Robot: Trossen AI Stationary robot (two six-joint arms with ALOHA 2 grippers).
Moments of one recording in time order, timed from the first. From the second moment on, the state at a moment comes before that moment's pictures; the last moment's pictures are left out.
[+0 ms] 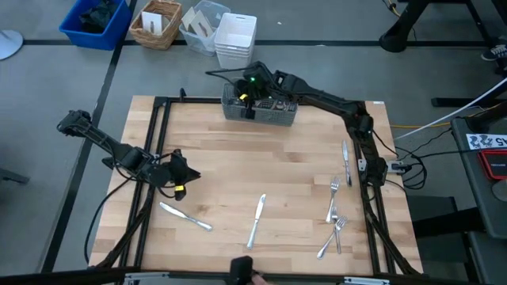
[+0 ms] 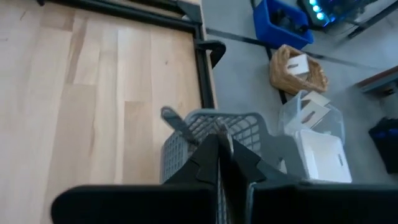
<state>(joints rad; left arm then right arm) -0.51 0.66 0.42 -0.48 -0.57 -0.61 -0.39 2.13 2.18 -0.68 0.03 -0.47</state>
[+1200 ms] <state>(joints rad) -0.53 0.66 0.42 -0.34 -0.13 -0.70 -0.18 2.07 2.18 -0.66 0.22 -0.50</state>
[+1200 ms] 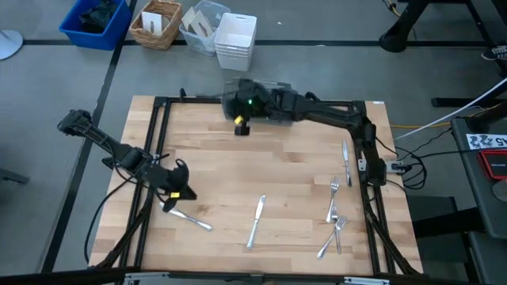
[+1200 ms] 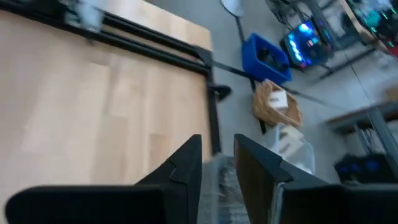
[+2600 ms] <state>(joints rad) -0.77 1.25 0.44 -0.23 -0.04 -0.50 0.42 2.07 2.18 -0.77 0.22 -0.15</state>
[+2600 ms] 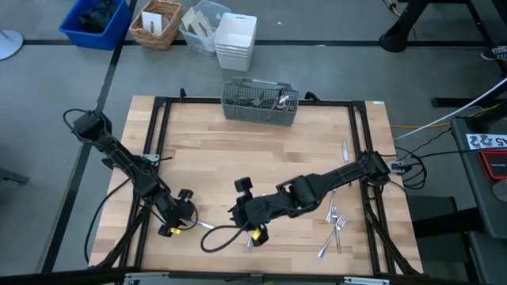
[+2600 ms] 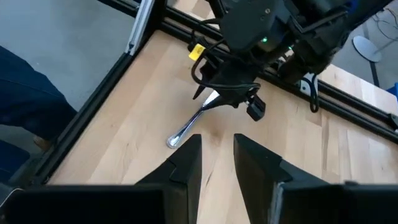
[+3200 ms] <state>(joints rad) -0.77 1.25 0.47 -0.27 -0.12 -0.52 0.43 2.07 2.18 -0.78 0.22 -0.15</state>
